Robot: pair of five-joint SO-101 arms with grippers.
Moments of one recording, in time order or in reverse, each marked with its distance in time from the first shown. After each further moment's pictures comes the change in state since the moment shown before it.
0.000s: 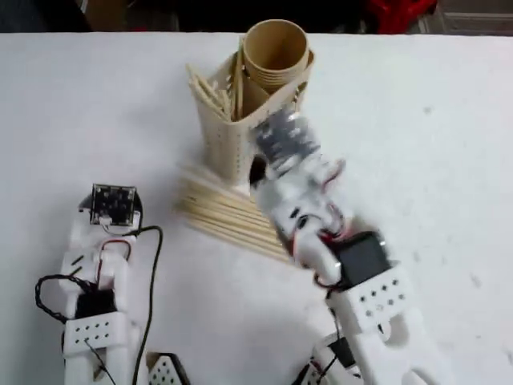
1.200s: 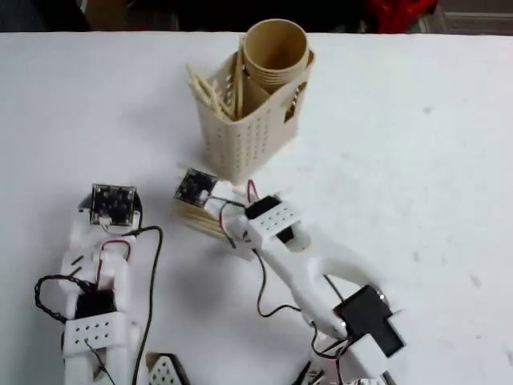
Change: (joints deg) left arm 0.0 0.0 0.0 0.0 0.0; right arm -6.1 49.3 3.6 -12.5 13.8
